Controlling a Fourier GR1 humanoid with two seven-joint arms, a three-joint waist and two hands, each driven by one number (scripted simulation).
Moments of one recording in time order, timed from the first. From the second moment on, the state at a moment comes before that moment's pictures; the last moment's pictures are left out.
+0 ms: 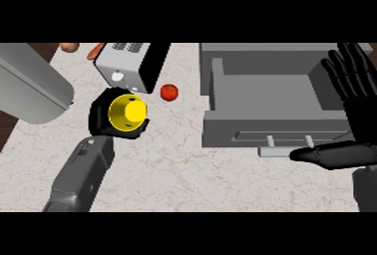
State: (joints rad) left arm -0.65 0.10 0.29 -0.47 0.06 -0.12 -1.01; right arm -0.26 -0.22 -0.14 -1.84 -0.13 0.18 0.11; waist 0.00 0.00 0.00
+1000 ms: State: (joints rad) left arm -1.12 0.00 0.01 -0.75 0.15 0.20 -0.37; right arm -0.27 -0.21 -0.14 -1.82 -0.10 0.17 0.09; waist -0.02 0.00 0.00
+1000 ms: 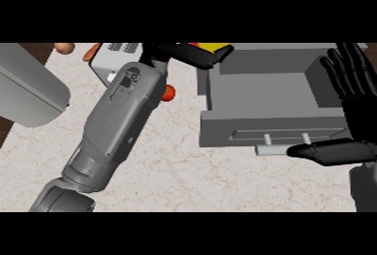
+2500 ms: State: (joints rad) left arm -1.27 0.00 -0.32 -0.36 0.43 0.27 -0.30; right arm -0.41 -0.20 -0.04 -1.77 -0.23 0.33 0.07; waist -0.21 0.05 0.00
